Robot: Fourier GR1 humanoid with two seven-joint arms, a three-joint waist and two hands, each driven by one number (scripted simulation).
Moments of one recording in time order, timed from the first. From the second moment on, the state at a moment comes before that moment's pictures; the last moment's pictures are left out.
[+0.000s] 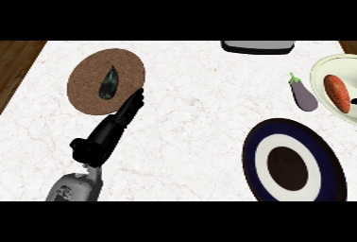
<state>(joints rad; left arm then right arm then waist) -0.16 0.08 -0.17 -1.59 -0.02 -0.18 0.08 -0.85 -0.76 -0.46 -0.29 0.81 0.13 -0.72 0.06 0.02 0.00</state>
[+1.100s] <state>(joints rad) -0.15 0.08 -0.16 -1.60 -0.01 -0.18 0.07 -0.74 -1.08 -0.78 -0.10 0.52 0.37 -0.69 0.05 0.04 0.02</state>
